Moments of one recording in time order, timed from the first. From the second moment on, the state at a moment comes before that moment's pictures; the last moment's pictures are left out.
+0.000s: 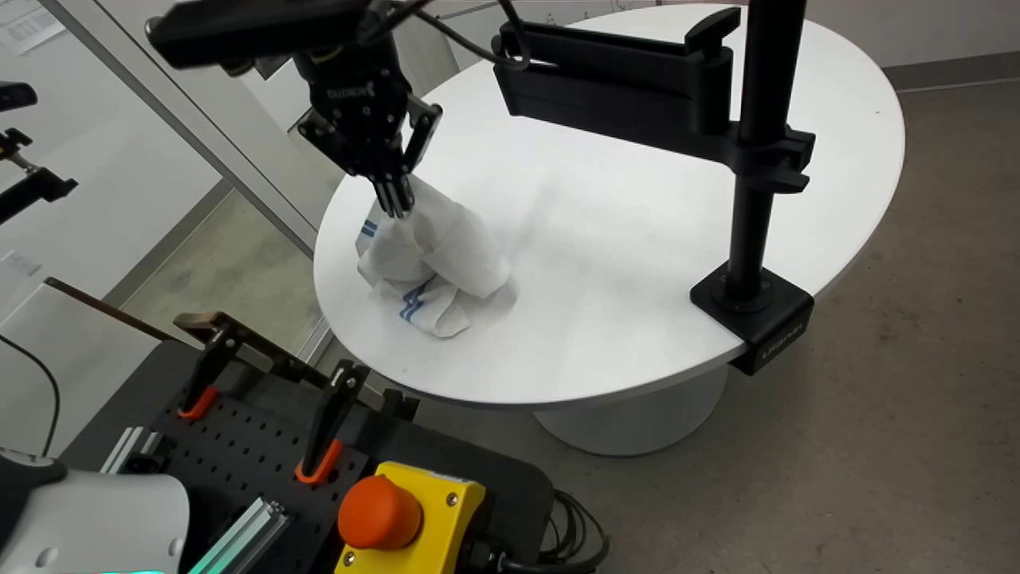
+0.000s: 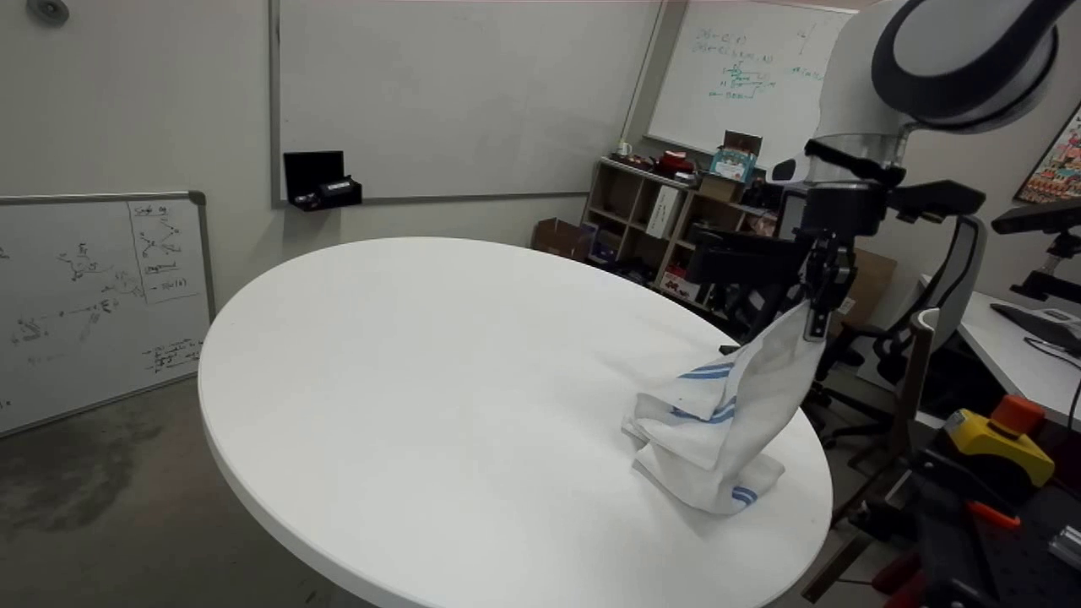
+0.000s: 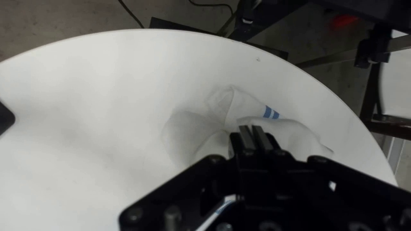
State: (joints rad) arm -0.21 0.05 -0.15 -2.54 -0.02 2.32 -0.59
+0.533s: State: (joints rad) arm -0.22 -0.13 -0.22 -2.46 0.06 2.08 -0.64
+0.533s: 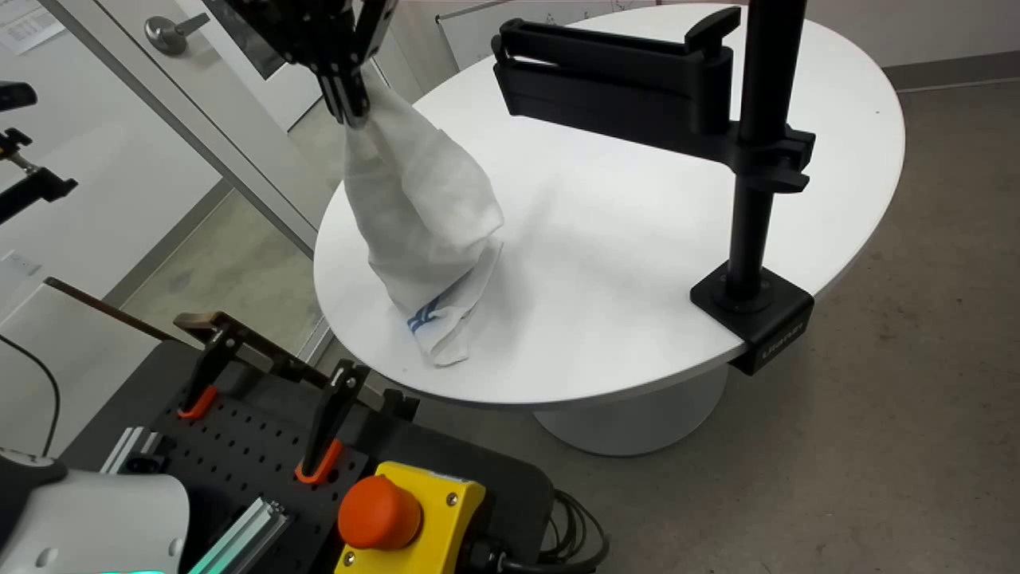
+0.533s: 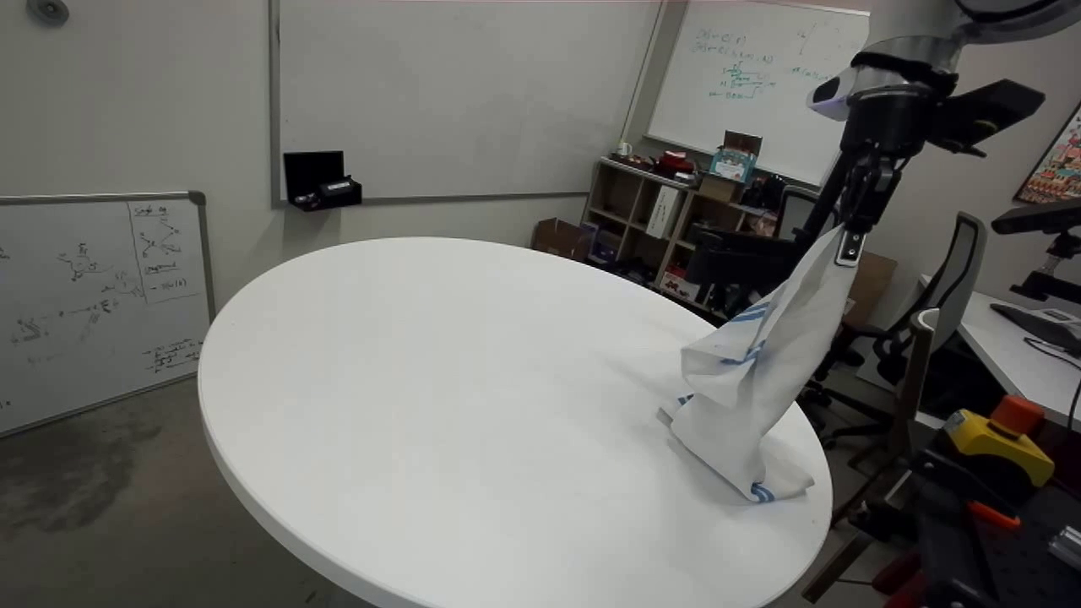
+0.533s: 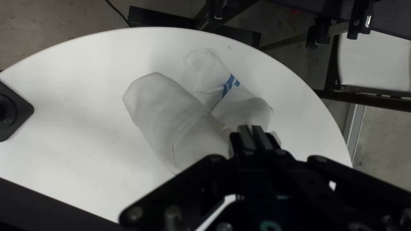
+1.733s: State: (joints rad) arm -0.22 -0.22 -0.39 -2.14 0.39 1.97 -0.65
